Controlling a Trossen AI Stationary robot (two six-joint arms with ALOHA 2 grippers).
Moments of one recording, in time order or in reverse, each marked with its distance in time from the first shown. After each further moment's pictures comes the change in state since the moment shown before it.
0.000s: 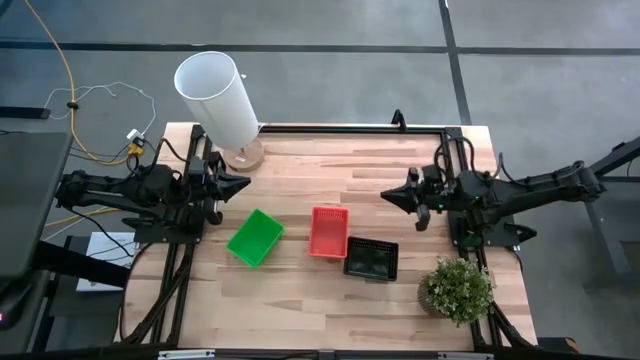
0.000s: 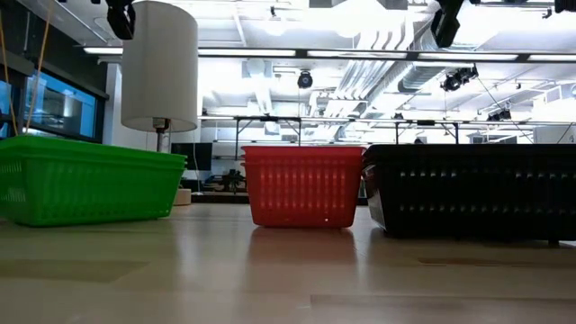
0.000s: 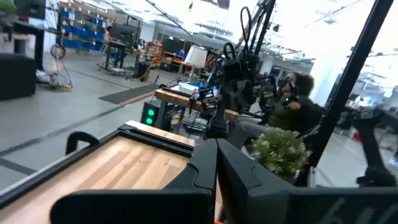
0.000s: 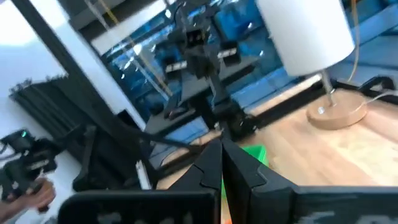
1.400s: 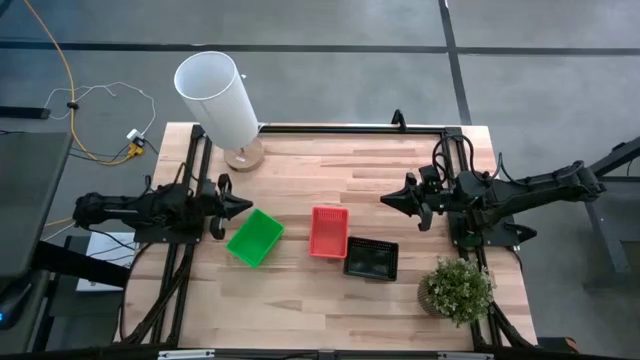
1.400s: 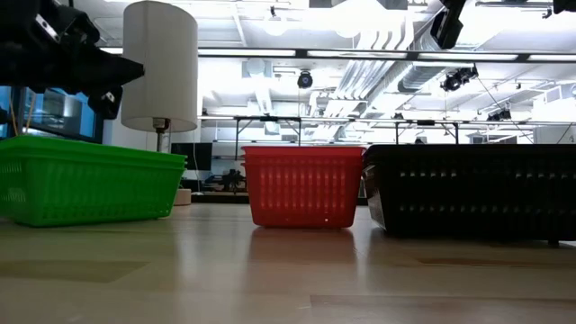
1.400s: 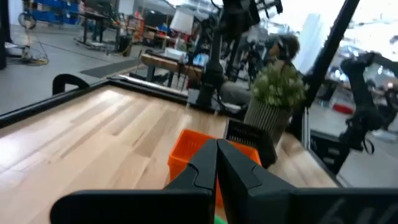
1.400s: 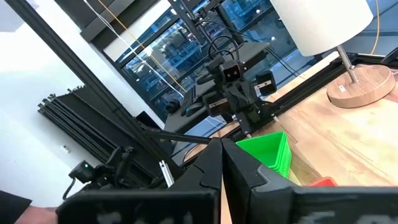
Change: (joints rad) left arm 0.090 -0.427 -0.458 -0.052 0.194 -0.019; right arm 0.002 0.001 -0.003 0.003 -0.049 0.137
